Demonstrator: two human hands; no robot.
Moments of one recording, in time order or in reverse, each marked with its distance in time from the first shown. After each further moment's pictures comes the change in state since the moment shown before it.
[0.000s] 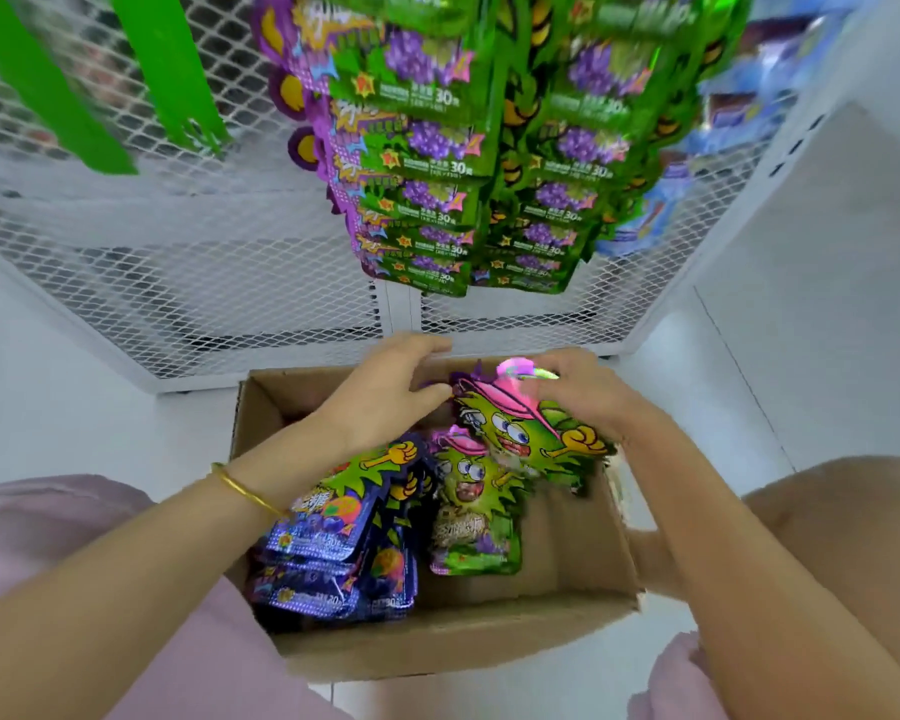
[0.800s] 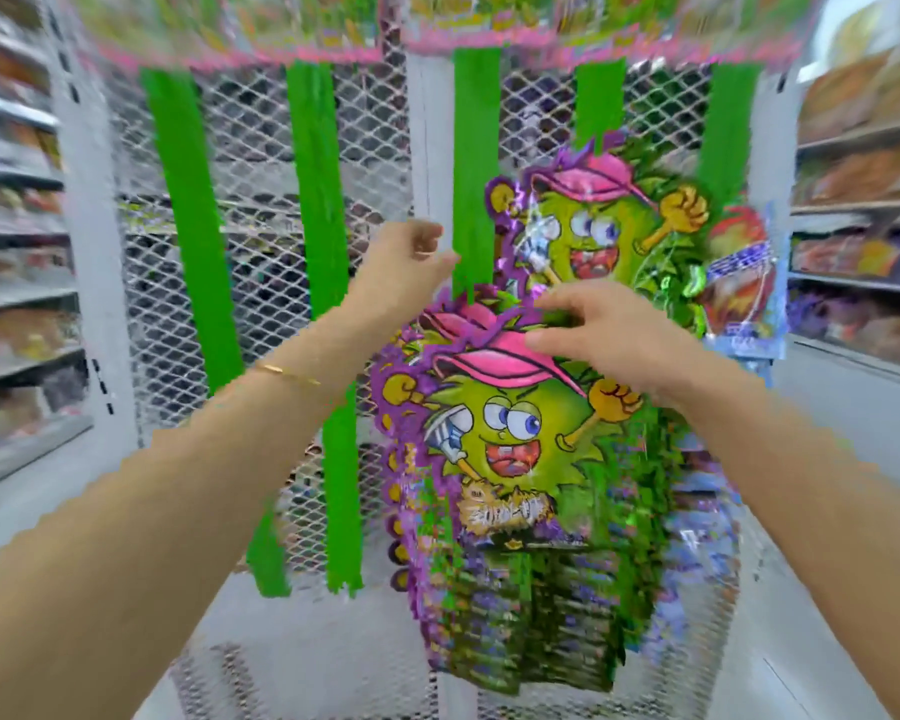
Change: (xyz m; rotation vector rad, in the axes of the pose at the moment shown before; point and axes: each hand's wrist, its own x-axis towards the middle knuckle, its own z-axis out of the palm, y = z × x) left_hand 0.039 0.268 -0.359 -0.096 0.832 0.344; right_hand -0.107 -0.363 -0.214 -0.259 0.499 -0.833
